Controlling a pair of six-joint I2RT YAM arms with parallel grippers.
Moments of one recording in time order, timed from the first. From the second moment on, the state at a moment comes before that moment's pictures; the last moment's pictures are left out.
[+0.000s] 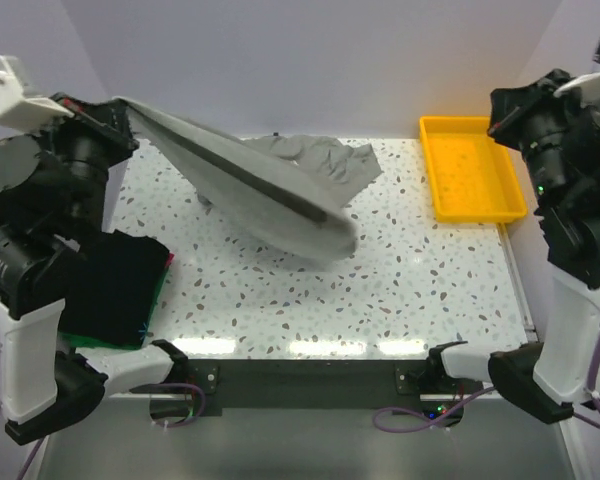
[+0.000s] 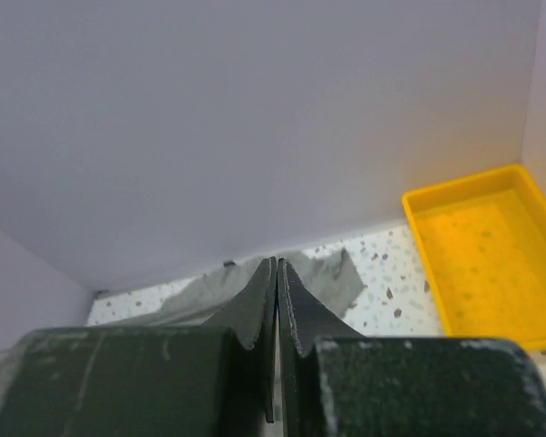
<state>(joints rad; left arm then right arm) -0.58 1.15 2.06 -0.78 -0.69 -0.40 0.24 1.30 2.26 -0.95 0.30 0.37</state>
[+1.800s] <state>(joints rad) -0.57 1.33 2.03 -0.80 -0.49 -0.38 1.30 1.93 1.30 0.09 0.37 0.65</state>
